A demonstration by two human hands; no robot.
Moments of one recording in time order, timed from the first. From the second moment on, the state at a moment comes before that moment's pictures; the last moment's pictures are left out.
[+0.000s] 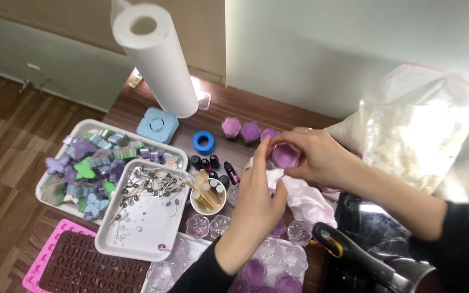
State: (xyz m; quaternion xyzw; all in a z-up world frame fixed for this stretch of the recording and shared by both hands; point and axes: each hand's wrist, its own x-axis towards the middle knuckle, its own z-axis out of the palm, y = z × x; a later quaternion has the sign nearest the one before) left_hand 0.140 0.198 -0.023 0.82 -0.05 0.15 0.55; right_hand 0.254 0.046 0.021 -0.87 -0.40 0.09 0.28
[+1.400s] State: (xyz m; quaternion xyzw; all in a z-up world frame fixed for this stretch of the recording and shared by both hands) left_hand -0.066 0.047 0.006 0.77 -0.14 -0.06 0.61; right_hand -0.074 -0.190 0.030 -0.91 -0.32 -0.19 0.17
